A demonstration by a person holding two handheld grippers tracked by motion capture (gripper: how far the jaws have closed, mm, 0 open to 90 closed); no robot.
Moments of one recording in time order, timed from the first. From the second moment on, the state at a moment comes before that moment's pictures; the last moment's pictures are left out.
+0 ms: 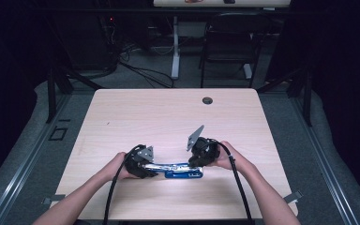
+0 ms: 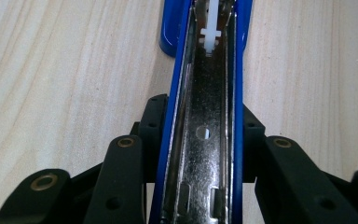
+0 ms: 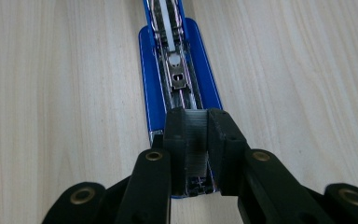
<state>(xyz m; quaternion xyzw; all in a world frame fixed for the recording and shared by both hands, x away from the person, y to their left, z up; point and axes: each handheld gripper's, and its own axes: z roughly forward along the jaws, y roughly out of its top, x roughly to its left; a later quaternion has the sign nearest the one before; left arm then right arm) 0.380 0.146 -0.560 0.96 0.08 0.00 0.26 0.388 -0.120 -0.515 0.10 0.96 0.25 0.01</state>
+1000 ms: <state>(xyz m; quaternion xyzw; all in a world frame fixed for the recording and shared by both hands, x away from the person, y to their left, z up) 0.380 0.145 -0.560 0.96 0.08 0.00 0.26 0.388 -0.105 -0.518 0.03 0.98 0.18 0.01</state>
